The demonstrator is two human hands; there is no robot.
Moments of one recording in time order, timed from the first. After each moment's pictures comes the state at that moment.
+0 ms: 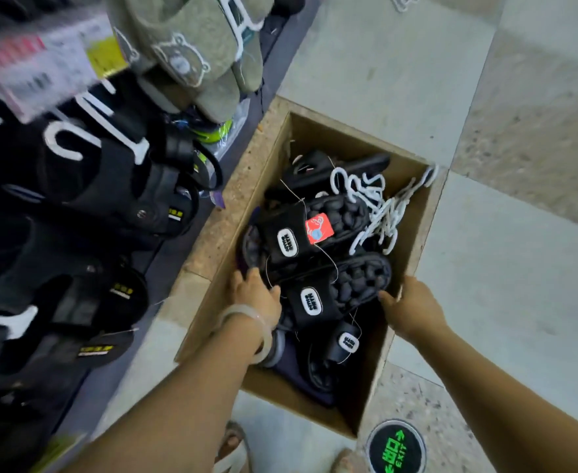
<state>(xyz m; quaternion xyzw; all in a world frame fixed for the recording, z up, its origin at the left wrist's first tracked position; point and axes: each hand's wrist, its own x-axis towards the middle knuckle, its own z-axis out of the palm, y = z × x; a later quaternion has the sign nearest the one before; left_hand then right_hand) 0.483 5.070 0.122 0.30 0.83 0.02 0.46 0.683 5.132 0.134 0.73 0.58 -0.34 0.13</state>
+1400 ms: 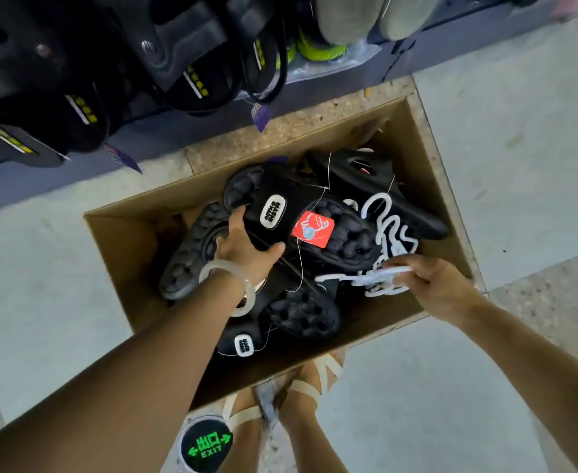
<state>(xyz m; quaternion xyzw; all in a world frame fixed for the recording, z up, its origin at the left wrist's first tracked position) 0.548 5.125 0.059 -0.09 0.85 0.29 0.42 0.688 5.358 0.082 0.28 0.84 -0.34 0.31</state>
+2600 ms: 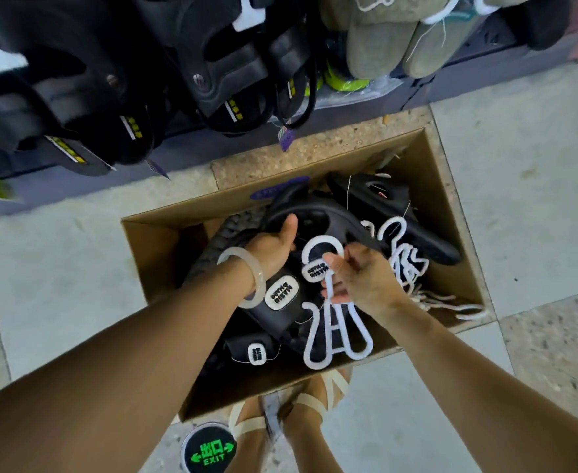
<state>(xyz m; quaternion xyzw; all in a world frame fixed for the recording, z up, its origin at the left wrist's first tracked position) 0.519 5.136 0.087 -0.08 0.80 0.32 0.49 0.609 5.265 0.102 0.37 0.69 -0.57 0.27</state>
